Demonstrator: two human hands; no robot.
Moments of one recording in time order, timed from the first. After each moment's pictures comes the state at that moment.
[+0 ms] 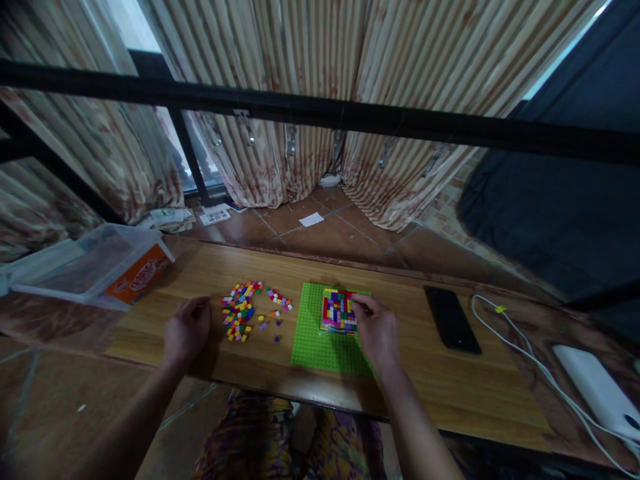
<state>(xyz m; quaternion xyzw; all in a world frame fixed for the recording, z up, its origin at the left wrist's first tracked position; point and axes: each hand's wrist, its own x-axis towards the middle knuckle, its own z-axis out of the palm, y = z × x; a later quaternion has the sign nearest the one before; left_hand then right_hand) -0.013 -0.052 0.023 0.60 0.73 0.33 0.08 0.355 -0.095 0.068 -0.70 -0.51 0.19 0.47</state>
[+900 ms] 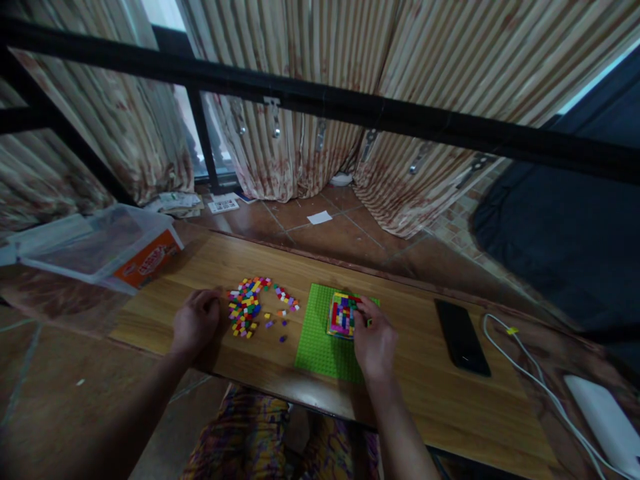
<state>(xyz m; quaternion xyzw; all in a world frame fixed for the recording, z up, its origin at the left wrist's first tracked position) -0.012 -0.050 0.013 0.63 0.72 0.31 0.05 0.338 -0.088 0.048 -0.73 -0.52 0.11 0.43</state>
